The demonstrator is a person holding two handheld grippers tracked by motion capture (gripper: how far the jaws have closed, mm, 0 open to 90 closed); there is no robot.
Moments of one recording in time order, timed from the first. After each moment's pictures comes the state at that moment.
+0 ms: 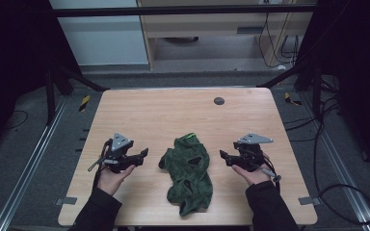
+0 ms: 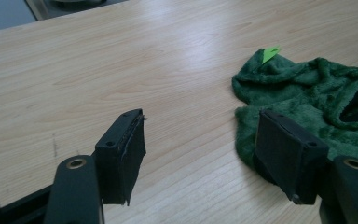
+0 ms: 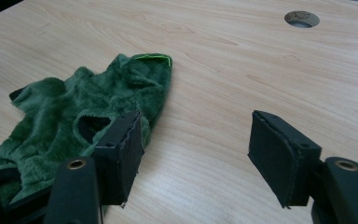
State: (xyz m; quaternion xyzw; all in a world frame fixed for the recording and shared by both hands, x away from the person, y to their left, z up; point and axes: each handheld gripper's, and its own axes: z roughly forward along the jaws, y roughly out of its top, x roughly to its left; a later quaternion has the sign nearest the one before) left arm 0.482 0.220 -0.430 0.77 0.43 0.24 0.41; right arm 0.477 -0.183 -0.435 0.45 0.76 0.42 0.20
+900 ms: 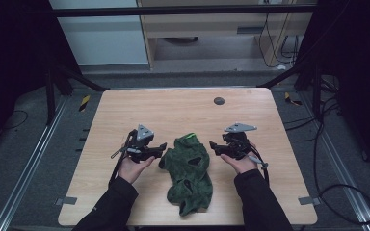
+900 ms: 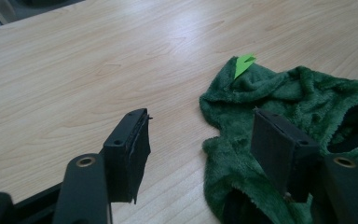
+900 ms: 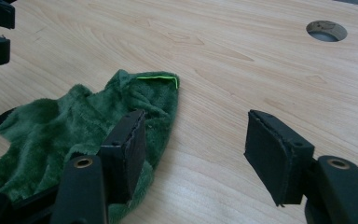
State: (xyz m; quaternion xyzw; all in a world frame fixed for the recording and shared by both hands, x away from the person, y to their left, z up) left arm 0.518 0.168 -0.437 0.80 0.40 0.21 0.39; right arm 0.516 -0.154 -0.435 0.44 0.77 0.41 0.19
